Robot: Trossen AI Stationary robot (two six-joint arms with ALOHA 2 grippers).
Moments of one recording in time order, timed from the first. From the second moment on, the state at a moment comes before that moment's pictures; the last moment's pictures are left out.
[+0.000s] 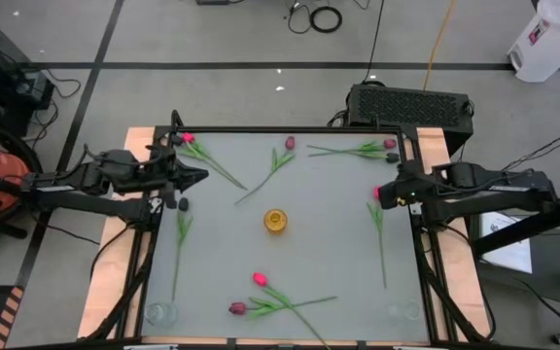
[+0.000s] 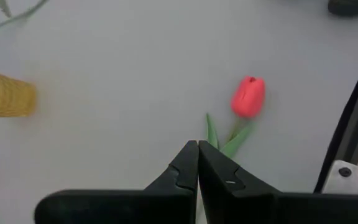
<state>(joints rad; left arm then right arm) 0.00 0.58 0.78 -0.35 -0.17 -0.52 -0.02 0.72 0.79 -1.22 0.27 1.22</state>
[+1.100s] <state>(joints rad) 0.00 0.58 0.78 -0.35 -0.17 -0.51 -0.02 0.87 0.79 -1.25 0.27 1.23</state>
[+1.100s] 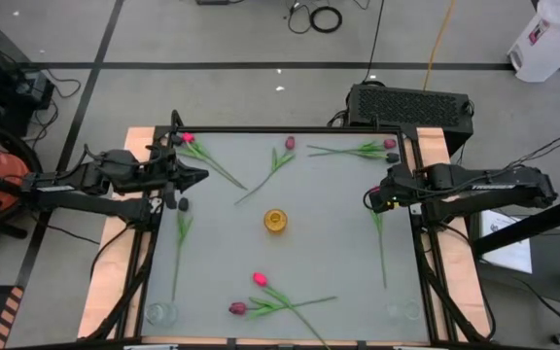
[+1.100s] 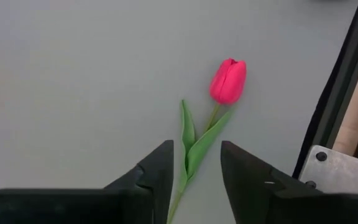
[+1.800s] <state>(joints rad) 0.00 0.58 0.78 -0.35 -0.17 -0.51 -0.02 0.87 0.79 -1.22 0.26 1.24</state>
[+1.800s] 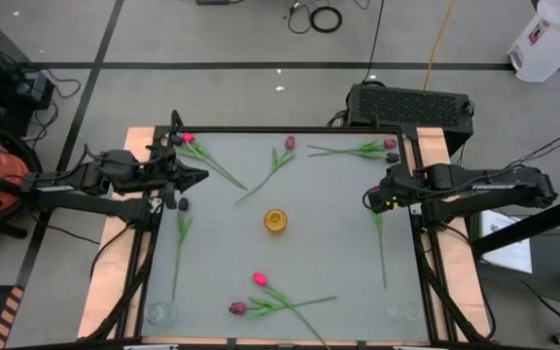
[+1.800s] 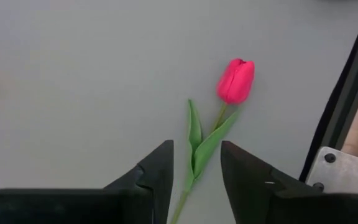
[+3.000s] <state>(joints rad) 0.00 0.58 0.78 -0.35 -0.17 -0.51 -0.02 0.92 0.78 -1.21 0.27 1.26</state>
